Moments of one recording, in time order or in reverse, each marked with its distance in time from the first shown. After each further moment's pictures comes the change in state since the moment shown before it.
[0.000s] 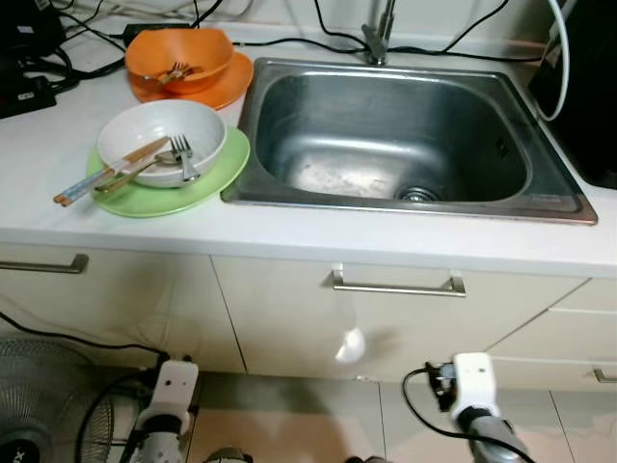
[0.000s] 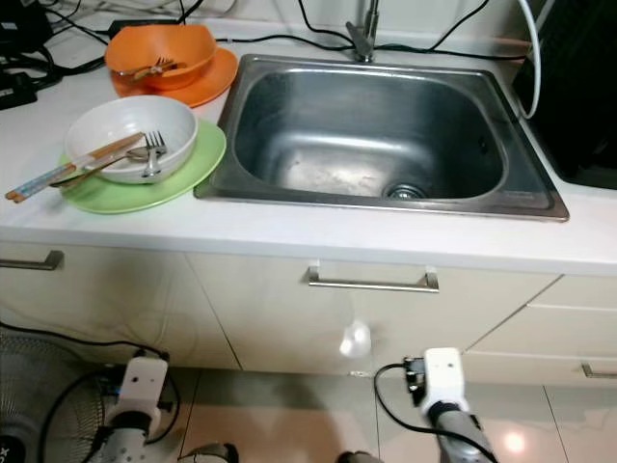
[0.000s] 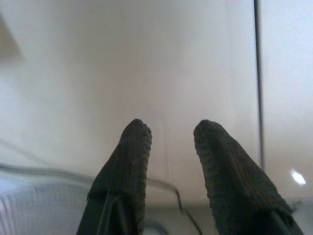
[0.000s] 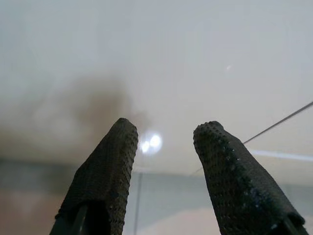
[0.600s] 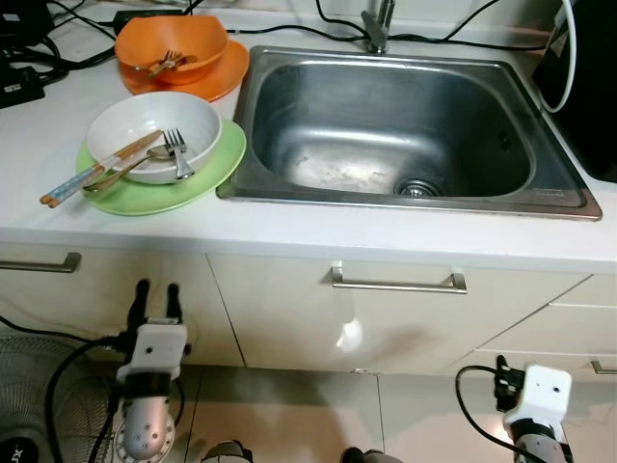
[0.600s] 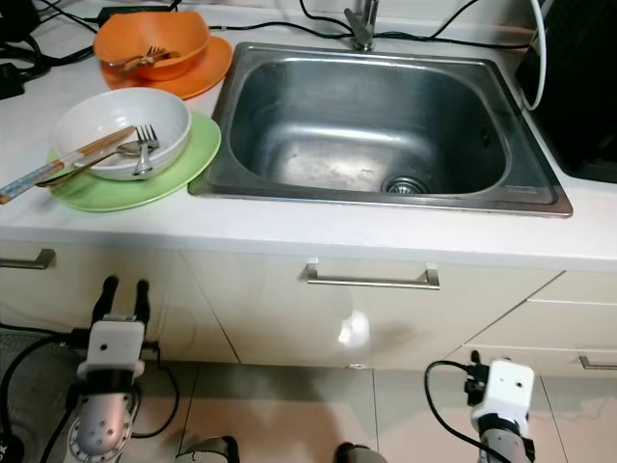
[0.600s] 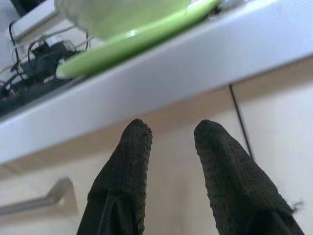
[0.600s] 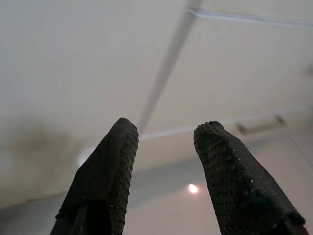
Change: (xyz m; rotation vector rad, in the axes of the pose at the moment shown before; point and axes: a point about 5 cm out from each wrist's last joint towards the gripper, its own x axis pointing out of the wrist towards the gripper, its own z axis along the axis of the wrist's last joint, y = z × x) left arm 0.005 0.017 0.102 -0.013 -0.423 0.092; right arm -0.032 -0.055 -0.011 0.095 -0.034 -0.415
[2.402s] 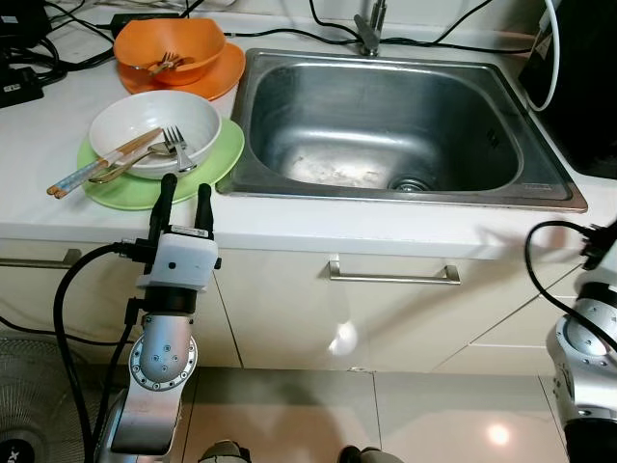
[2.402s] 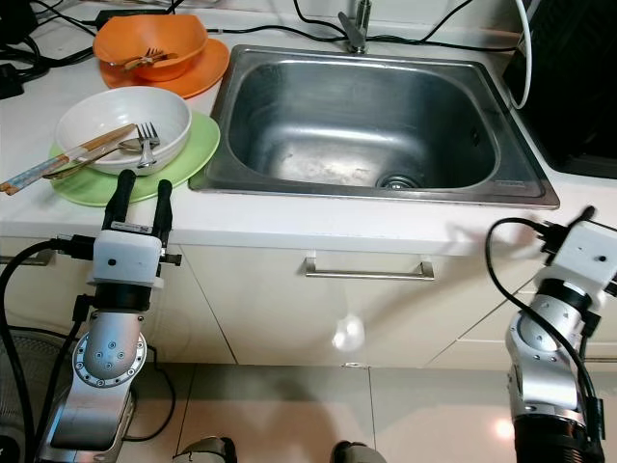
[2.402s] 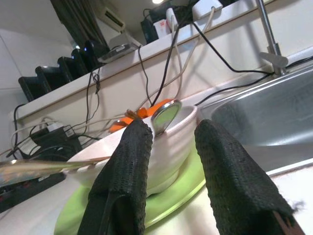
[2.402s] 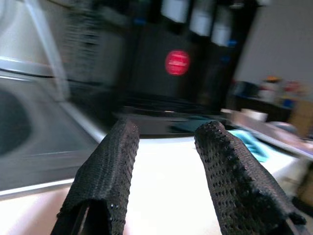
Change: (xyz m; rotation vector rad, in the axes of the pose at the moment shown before) left arm 0.057 0.000 0.091 -0.022 -0.247 -0.012; right arm 0.034 0.020 0.205 0.048 -0.642 -0.236
